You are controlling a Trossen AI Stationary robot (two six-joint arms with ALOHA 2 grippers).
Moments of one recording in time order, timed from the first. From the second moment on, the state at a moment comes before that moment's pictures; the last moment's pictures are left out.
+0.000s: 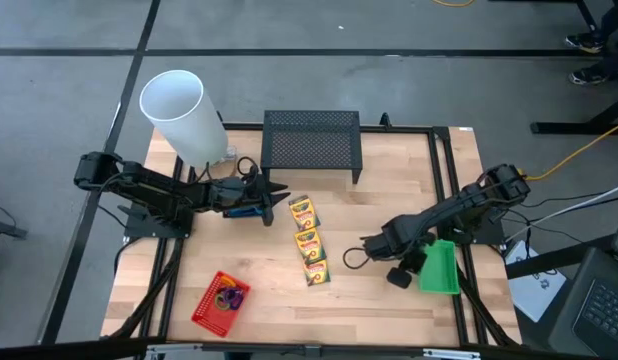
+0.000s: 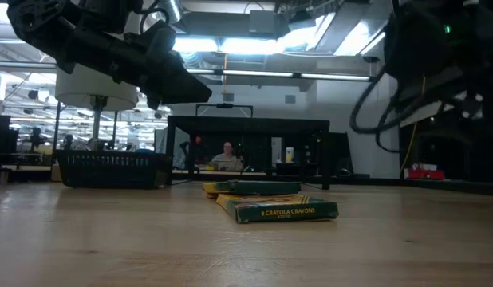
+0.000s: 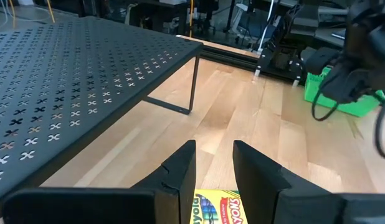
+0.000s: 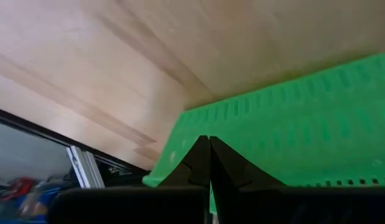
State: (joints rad) left arm -0.02 1.24 0.41 0.63 -0.31 -0.21; right arm 0.40 1.65 0.85 -1.06 -0.58 0.90
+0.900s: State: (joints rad) left arm -0.01 1.24 0.41 0.63 -0.31 -0.21; right arm 0.27 1.65 1.05 -0.41 0.03 0.66
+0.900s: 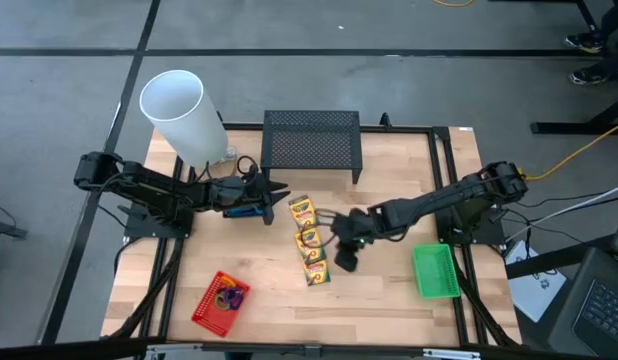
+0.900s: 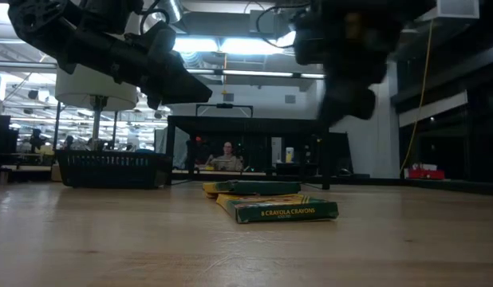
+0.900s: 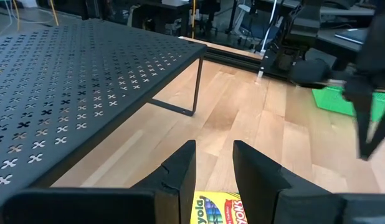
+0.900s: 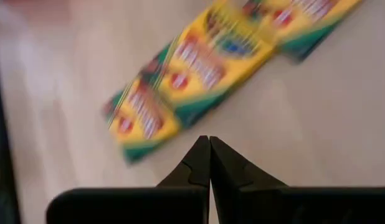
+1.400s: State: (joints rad) left arm -0.01 1.24 0.41 0.62 -0.31 -0.21; right arm 0.21 1.92 1.05 -0.15 -0.15 0.72
